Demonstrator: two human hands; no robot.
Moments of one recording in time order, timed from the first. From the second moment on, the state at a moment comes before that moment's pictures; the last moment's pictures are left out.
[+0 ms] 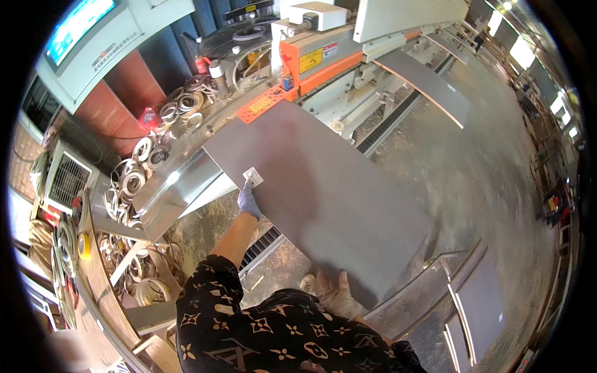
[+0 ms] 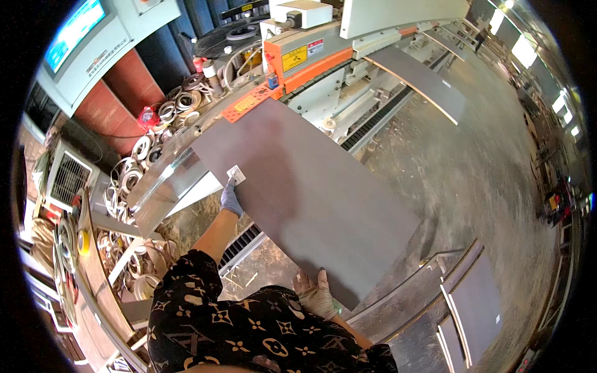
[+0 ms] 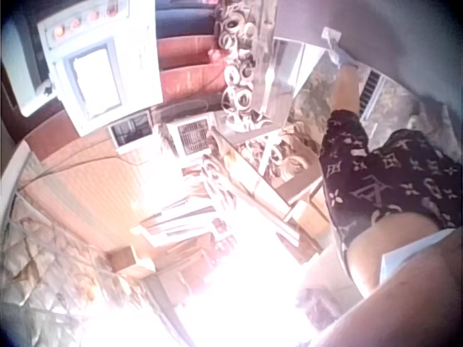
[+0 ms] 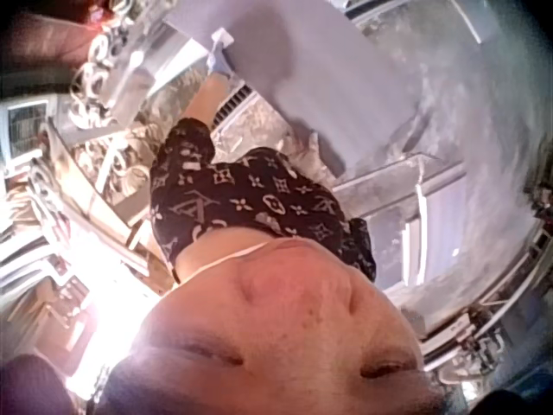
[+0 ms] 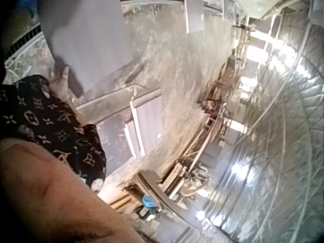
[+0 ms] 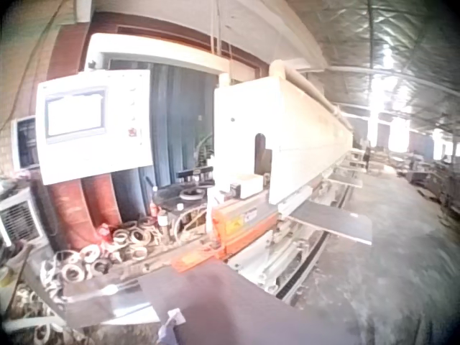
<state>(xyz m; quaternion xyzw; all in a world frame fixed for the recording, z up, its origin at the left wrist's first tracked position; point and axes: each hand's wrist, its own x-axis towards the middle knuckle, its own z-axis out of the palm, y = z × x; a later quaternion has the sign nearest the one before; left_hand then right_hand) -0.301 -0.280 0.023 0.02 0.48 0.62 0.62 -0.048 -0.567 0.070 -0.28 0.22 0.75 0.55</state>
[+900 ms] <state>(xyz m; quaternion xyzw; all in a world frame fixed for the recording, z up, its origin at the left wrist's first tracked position) -0.105 -0.440 0.023 0.40 0.56 0.48 0.54 0.451 -0.703 -0.058 -0.81 0.33 0.05 0.49</state>
